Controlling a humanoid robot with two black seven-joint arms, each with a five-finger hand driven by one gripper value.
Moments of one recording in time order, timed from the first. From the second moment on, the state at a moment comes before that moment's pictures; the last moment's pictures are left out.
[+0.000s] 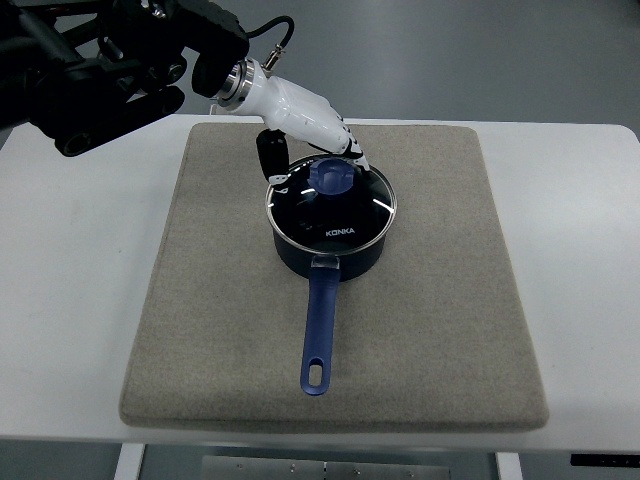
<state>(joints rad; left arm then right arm) -1.57 0.35 0.05 -0.95 1.69 -0.41 -0.61 0.05 0.00 -0.02 0.20 0.02 0.00 0.07</state>
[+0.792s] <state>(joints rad) -1.55 0.32 0.05 -0.90 1.67 -0.40 -0.61 0.05 0.00 -0.02 0.20 0.02 0.00 0.07</state>
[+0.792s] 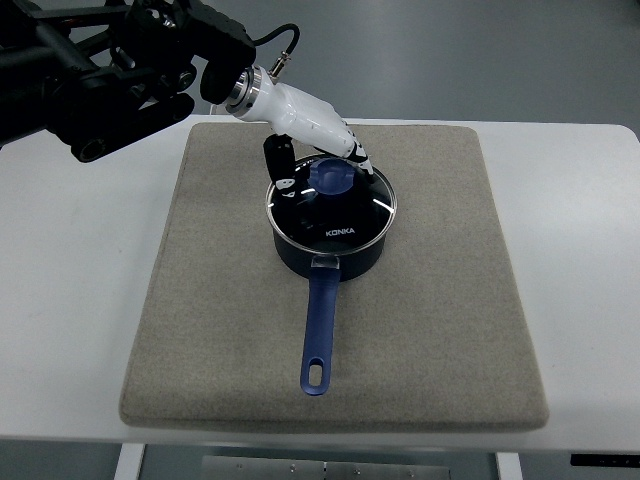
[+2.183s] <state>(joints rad) -1.56 0.32 0.05 -0.92 1.67 -0.41 -0.61 0.05 0.00 -0.02 0.20 0.02 0.00 0.07</state>
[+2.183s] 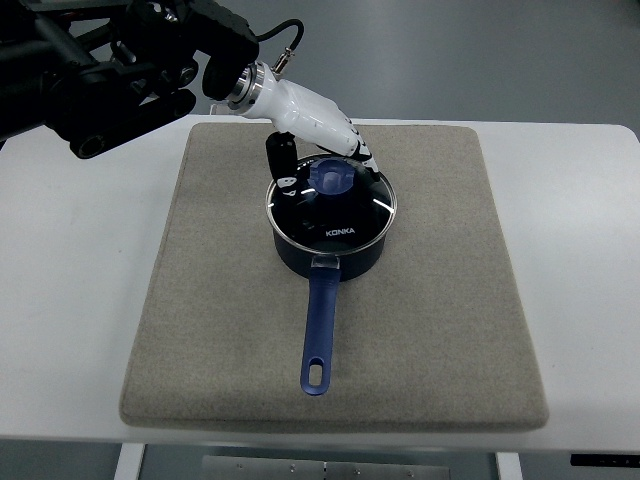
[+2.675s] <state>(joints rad) -1.57 0.32 0.09 -0.91 1.68 -0.40 -0.61 0.05 0.00 -0.02 0.20 0.02 0.00 0.07</state>
